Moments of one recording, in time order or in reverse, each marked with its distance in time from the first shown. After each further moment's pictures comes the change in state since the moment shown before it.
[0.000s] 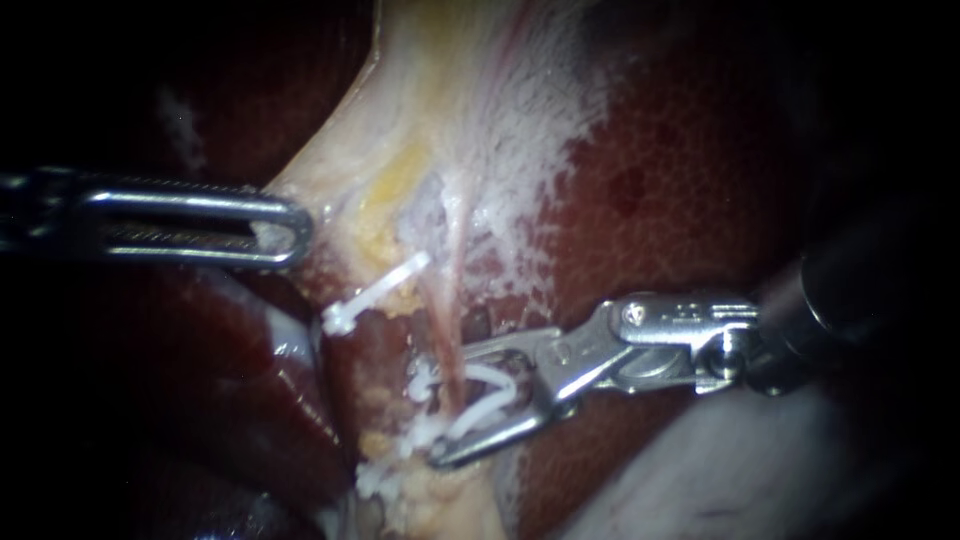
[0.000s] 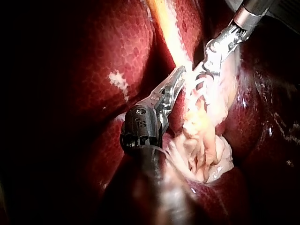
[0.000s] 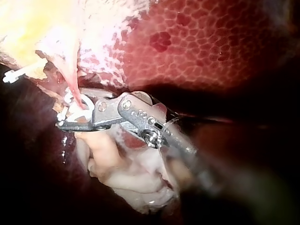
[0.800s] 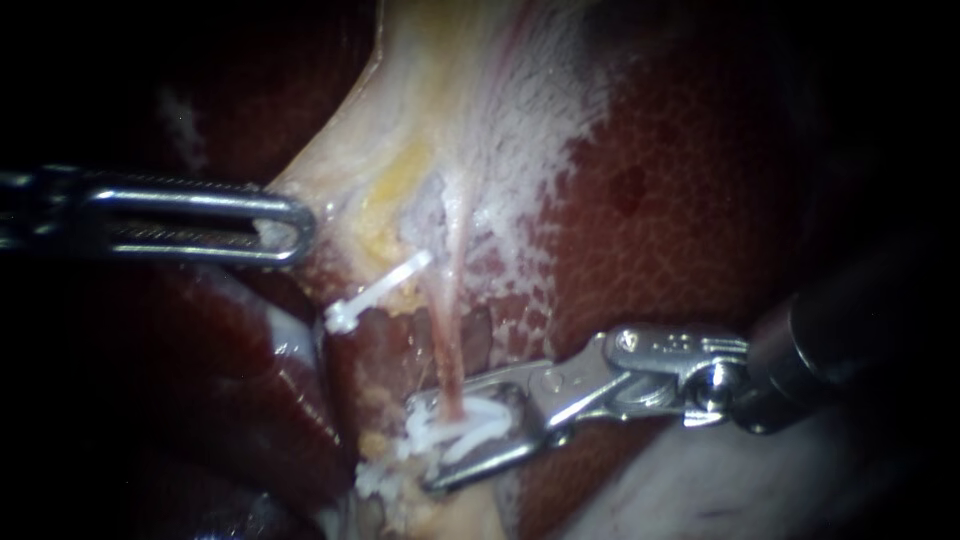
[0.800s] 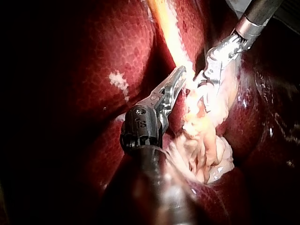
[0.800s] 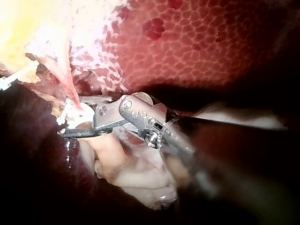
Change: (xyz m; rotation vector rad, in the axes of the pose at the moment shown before) right arm -0.003 0.000 0.002 0.010 -0.017 0.100; left arm 0.000 0.000 0.000 0.000 0.000 0.000
